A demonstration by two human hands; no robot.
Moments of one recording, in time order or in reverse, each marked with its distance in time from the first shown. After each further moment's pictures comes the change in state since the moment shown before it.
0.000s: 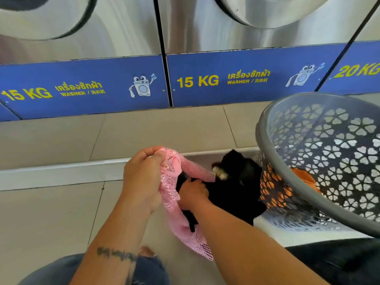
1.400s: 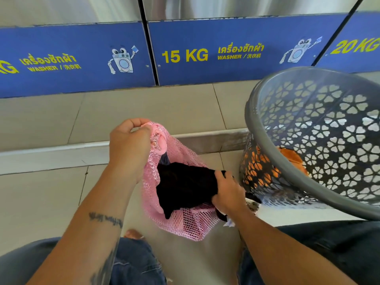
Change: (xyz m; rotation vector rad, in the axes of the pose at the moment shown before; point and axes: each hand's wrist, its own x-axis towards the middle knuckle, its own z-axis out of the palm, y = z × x) left_hand 0.024 -0.010 0.023 0.252 0.045 0.145; right_hand -0.008 0.153 0.045 0.071 0.369 -0.026
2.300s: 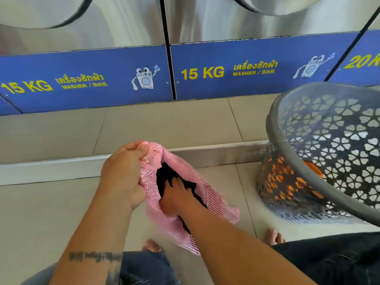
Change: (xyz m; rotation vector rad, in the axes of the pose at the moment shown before) left_hand -0.002 0.008 -0.068 -0.348 -0.090 -0.232; right_hand 0.019 -0.194 0.019 -0.009 -0.383 -0.243
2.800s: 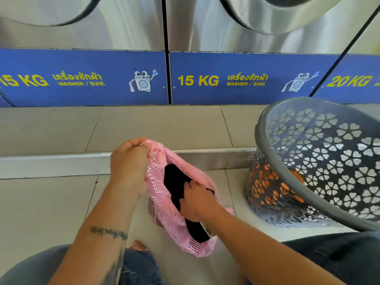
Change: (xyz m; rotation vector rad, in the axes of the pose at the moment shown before) left_hand -0.008 -0.003 0.018 0.128 0.107 0.095; right_hand -0.054 0.063 -0.028 -0.180 0.129 0.001
